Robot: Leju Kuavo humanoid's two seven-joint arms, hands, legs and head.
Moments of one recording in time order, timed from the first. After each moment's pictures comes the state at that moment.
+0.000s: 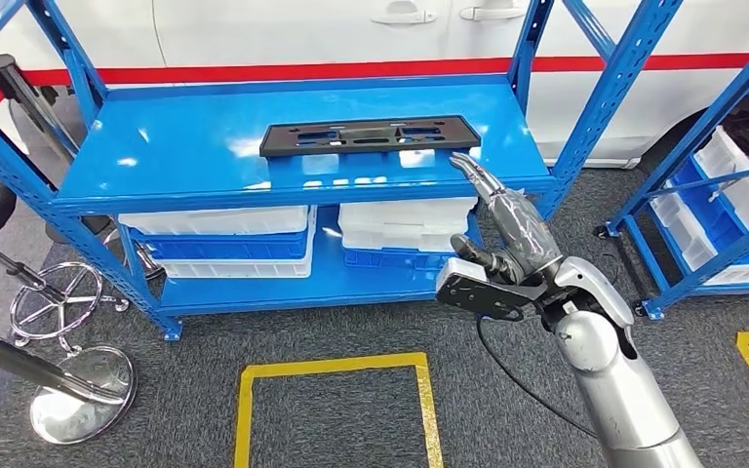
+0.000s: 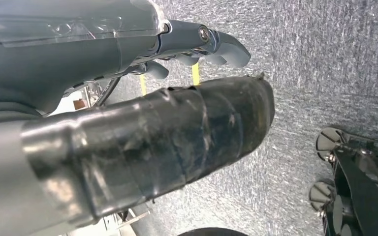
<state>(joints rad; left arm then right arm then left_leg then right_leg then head) -0.04 0.00 0.48 -0.22 -0.50 -0.06 0.29 -0.44 -0.19 0.47 -1.61 0.66 0.17 -0.26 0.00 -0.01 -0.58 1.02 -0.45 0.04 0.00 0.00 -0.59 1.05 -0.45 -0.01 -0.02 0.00</state>
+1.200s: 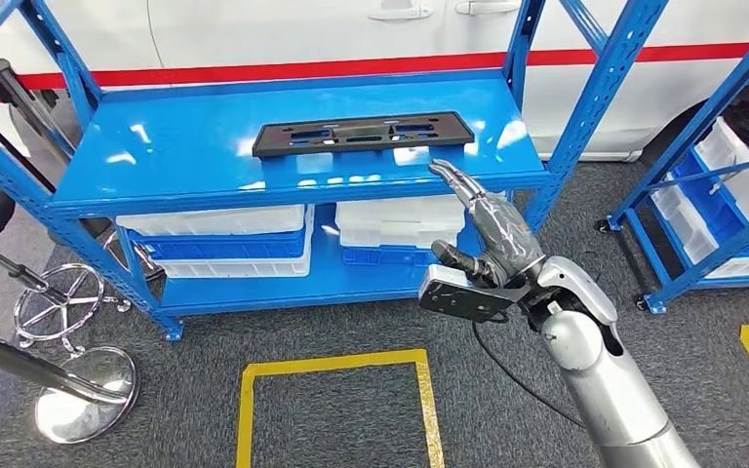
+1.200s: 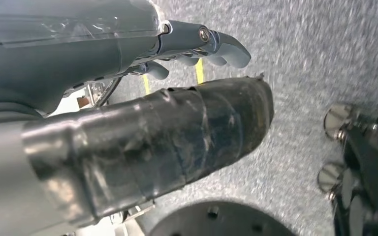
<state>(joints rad) -0.04 -0.01 0.52 -0.22 -0.53 -0.04 0.29 -0.46 -0.18 0.54 -1.58 0.66 0.16 -0.25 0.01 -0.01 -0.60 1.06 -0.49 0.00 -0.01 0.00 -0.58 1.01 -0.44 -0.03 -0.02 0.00</state>
